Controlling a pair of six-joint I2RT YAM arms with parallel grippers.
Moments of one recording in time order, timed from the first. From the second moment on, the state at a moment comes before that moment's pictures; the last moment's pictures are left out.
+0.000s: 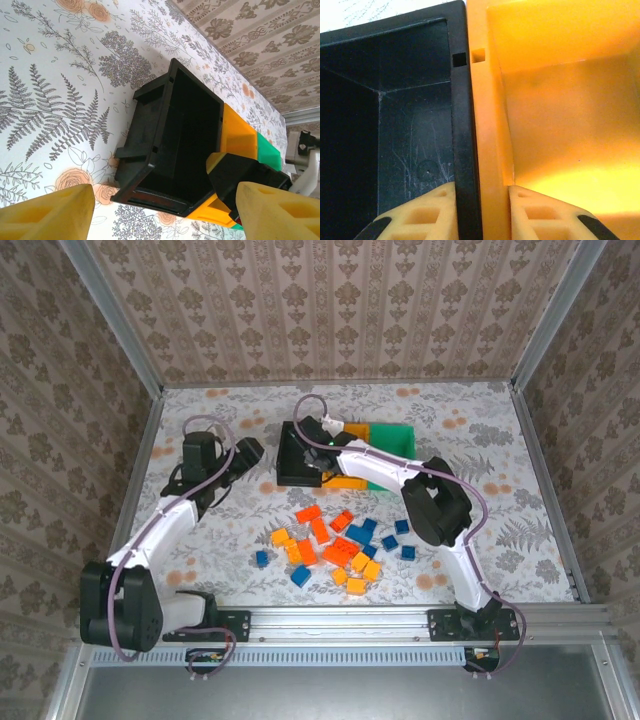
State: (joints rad) left arm -0.20 1.21 0.76 -0.11 0.29 -0.78; right arm 0.74 2.19 1.77 -0.58 0.42 0.88
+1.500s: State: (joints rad) left arm -0.53 1.12 0.67 -0.61 0.01 -0.59; right arm 0.84 1.46 0.98 -0.49 0.38 0.72
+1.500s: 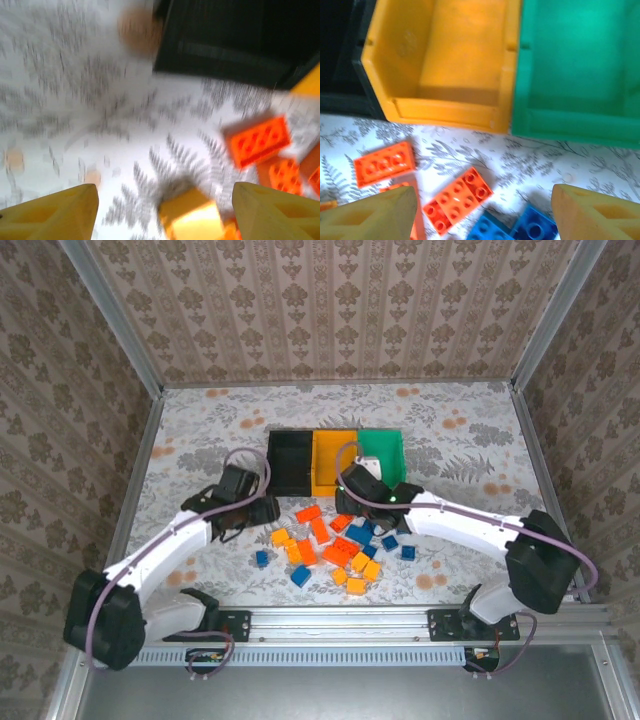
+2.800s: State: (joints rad) left arm -0.67 1.12 0.48 -0.65 -0.13 -0.72; right arm 0.84 1.16 0.79 -0.48 0.44 0.76
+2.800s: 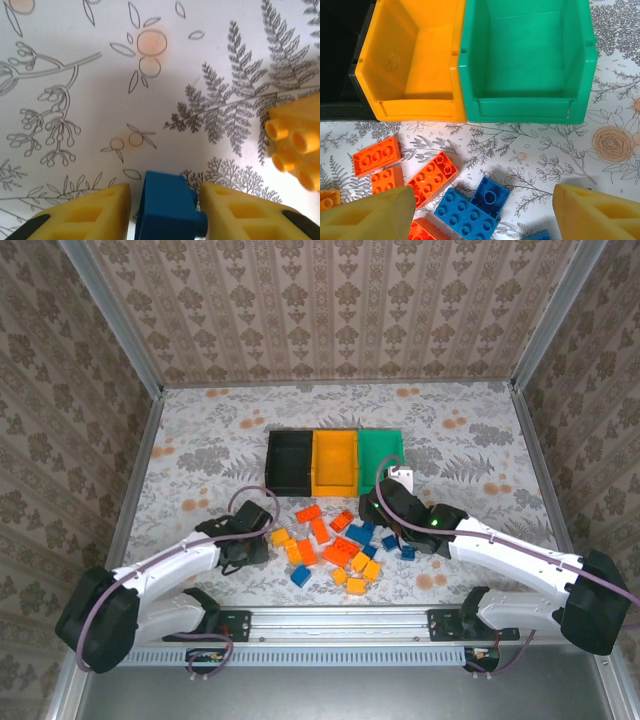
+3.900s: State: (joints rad) left arm -0.59 1.76 1.28 -0.56 -0.23 -0.58; right arm 0.77 1.07 0.69 -0.50 0.44 0.77
